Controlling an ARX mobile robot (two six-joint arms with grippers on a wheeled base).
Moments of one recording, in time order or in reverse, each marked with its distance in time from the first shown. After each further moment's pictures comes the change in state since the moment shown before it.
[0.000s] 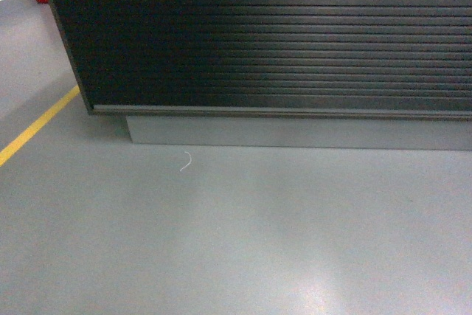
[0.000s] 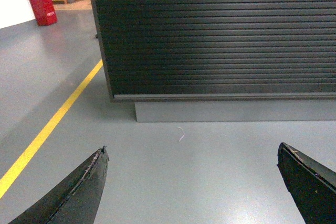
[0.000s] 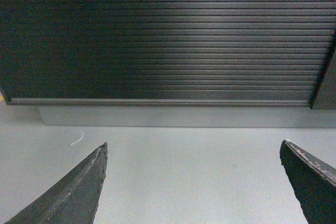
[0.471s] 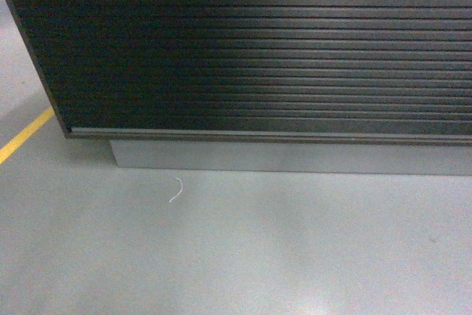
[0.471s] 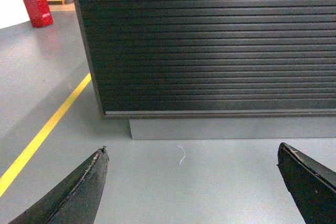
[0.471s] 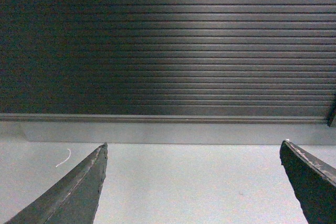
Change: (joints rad) left arm 0.000 0.000 0.000 0.003 0.000 0.000; right arm 0.000 0.000 0.000 0.003 0.000 0.000
